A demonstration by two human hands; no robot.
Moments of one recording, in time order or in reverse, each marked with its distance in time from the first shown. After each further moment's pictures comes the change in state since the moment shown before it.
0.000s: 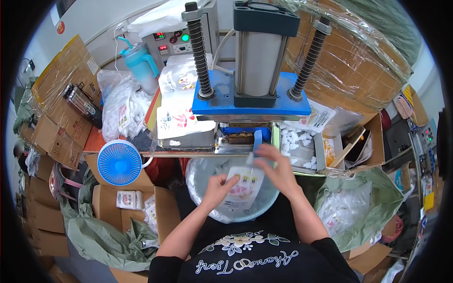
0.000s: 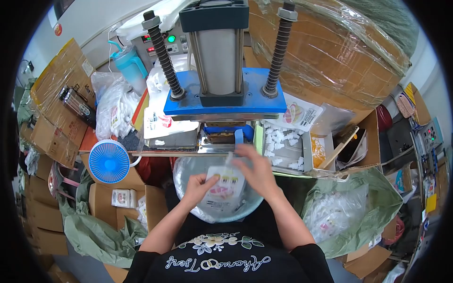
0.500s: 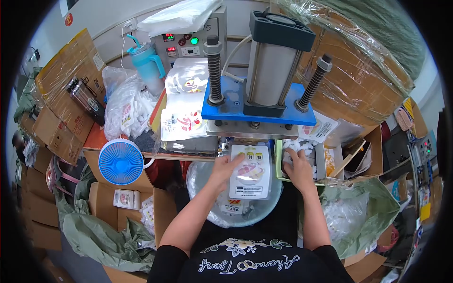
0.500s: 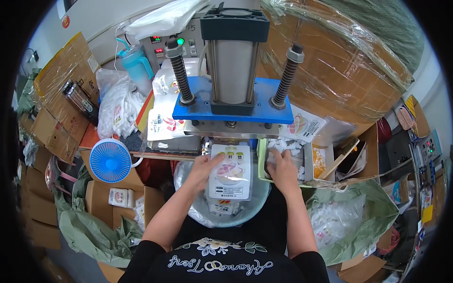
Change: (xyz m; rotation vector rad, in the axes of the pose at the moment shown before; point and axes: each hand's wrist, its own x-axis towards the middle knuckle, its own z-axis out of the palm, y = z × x) left_hand 0.061 0.047 0.009 -0.470 0.069 -0.174; right_hand 0.006 0.044 -0.052 -0.749 0.018 0.047
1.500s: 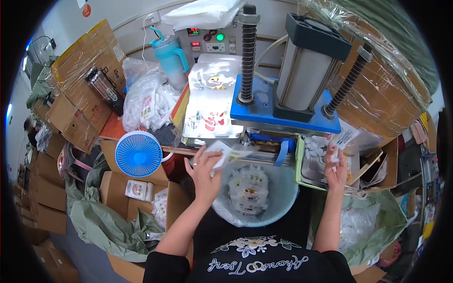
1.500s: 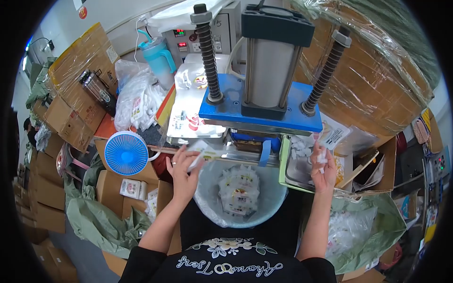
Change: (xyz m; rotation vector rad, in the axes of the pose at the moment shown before) left_hand -0.074 0.039 -0.064 1.208 0.597 0.837; right_hand 0.027 0.081 -0.006 2.685 -0.183 0.589
